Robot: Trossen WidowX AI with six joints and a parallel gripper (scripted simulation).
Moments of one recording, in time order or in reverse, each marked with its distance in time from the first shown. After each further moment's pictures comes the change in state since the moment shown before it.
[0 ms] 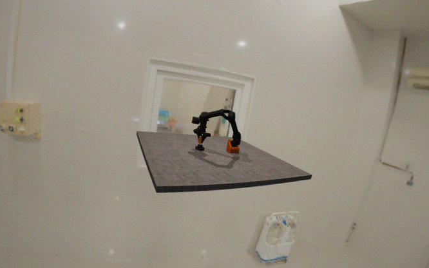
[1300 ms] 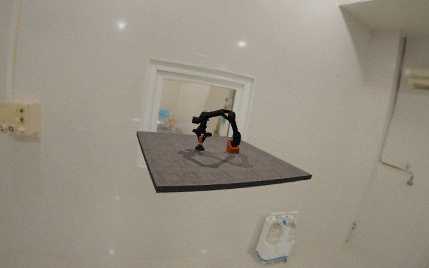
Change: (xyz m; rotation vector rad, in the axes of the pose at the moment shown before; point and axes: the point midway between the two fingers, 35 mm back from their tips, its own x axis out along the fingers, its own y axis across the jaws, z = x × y) arm -0.002 0.002 0.000 -0.211 0.003 0.006
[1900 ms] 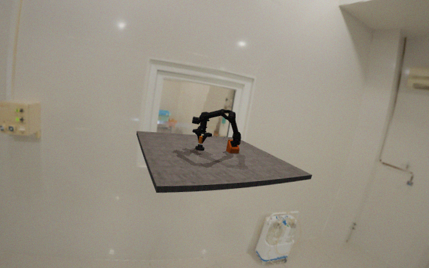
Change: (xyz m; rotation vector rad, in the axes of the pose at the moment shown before) arm 0.002 0.000 -0.001 -0.012 -0.002 -0.009
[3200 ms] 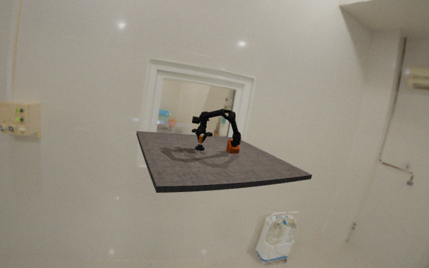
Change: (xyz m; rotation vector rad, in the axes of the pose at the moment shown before) arm -0.003 -0.001 0.000 -0.202 -0.002 0.003
